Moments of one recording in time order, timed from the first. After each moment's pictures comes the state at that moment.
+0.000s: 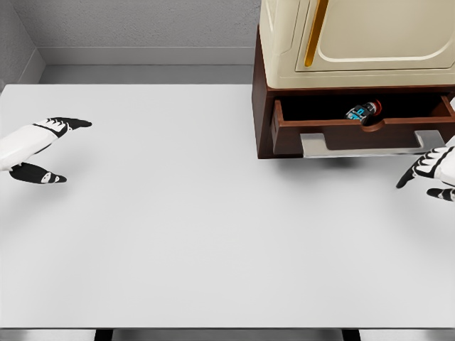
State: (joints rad) left arm -0.21 0.68 0.03 -1.38 -0.34 -0.61 -0.55; right arm 0.23 -1.27 -0.08 -1.77 0.15 -0.61 0.34
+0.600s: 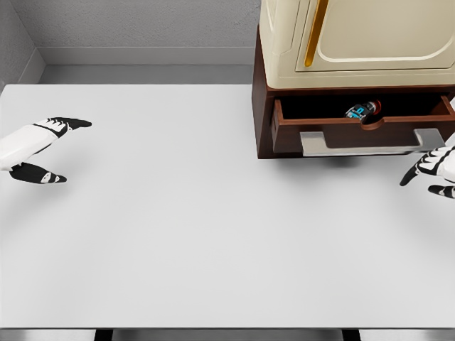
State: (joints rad) left arm -0.21 0.68 0.03 -1.38 -0.34 -0.61 -0.55; right arm 0.20 -1.24 -0.08 -1.74 0.16 -0.61 0.34
